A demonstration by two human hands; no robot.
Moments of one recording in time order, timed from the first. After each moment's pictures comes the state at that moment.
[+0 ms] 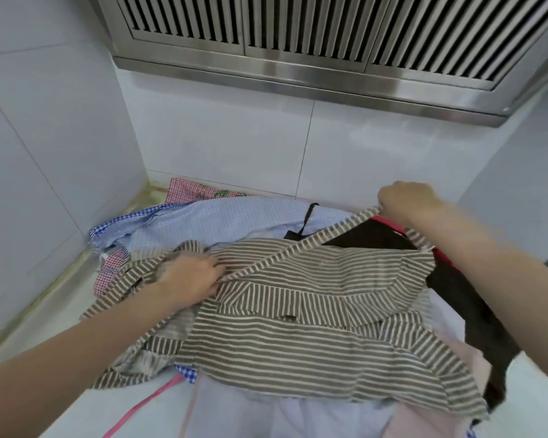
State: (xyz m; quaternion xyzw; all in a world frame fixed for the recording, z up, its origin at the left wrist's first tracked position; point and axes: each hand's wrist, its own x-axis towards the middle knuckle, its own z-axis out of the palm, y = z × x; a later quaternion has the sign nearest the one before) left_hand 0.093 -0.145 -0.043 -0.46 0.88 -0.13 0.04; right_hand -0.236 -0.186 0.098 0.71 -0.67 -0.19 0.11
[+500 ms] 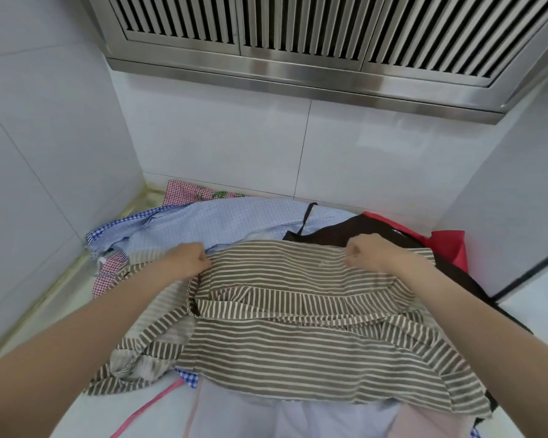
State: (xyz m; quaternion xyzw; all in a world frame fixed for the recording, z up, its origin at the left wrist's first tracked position) left_hand 0.107 -0.189 -0.043 -0.69 0.70 0.21 0.04; right_hand -0.228 -0.169 0.023 0.72 -0.67 -0.13 -0.16
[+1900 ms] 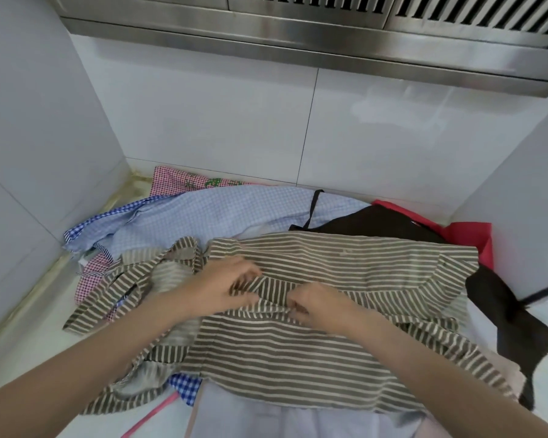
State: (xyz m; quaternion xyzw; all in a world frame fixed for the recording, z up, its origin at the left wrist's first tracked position) left_hand 0.064 -0.169 -0.056 -0.46 0.87 0.19 -0.05; right_hand -0.161 -0.151 -0.064 0.86 -0.46 -0.09 -0.19
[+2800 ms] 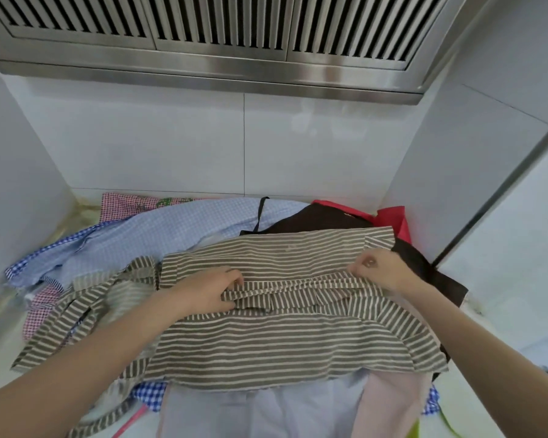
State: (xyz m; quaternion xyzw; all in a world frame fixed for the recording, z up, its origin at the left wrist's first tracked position) left_hand 0.011 -0.174 -0.053 -0.40 0.90 0.17 0.08; right_hand -0.324 -0.109 -0.026 0.57 -0.77 0.14 -0.23
